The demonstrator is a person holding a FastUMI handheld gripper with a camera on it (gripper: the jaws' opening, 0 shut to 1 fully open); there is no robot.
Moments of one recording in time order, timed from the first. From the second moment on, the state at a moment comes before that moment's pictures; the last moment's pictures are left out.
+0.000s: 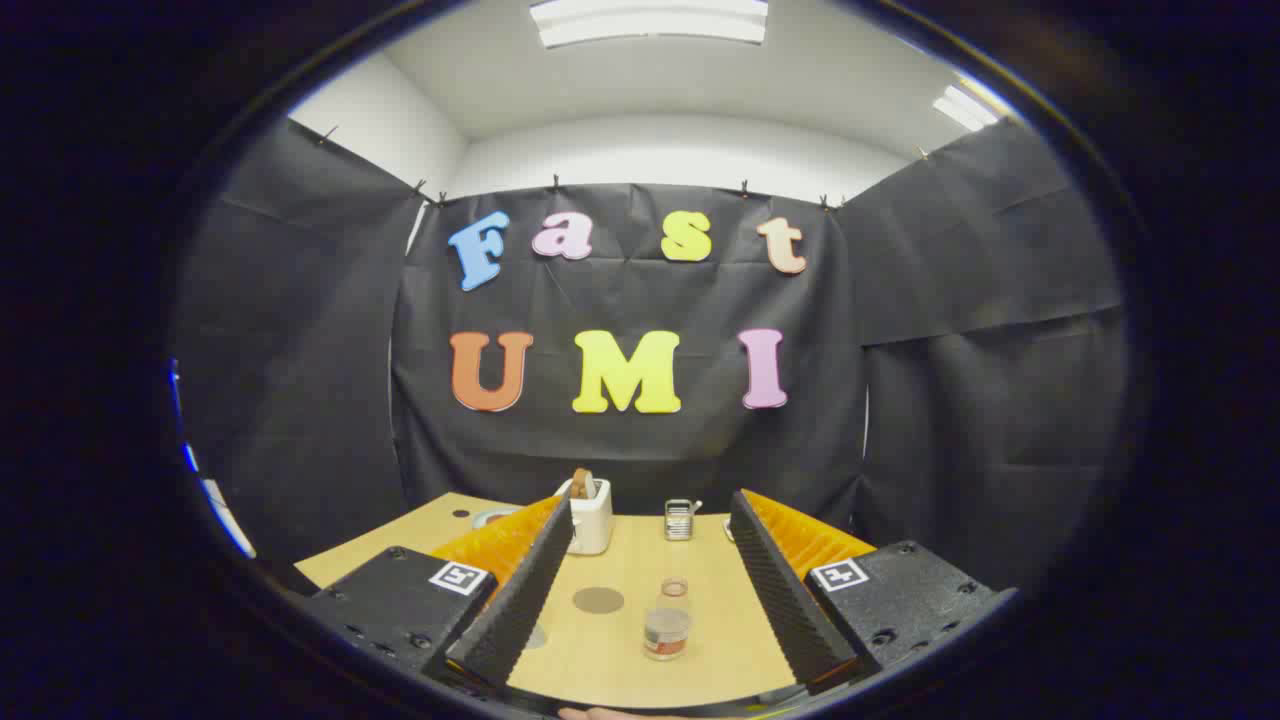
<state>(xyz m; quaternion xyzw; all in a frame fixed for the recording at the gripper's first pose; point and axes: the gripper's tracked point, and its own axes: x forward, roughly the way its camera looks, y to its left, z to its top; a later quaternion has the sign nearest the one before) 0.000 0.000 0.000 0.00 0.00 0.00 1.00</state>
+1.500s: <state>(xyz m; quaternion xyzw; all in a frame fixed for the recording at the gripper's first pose) 0.031 -0.012 -0.089 0.00 0.00 -0.01 1.00</state>
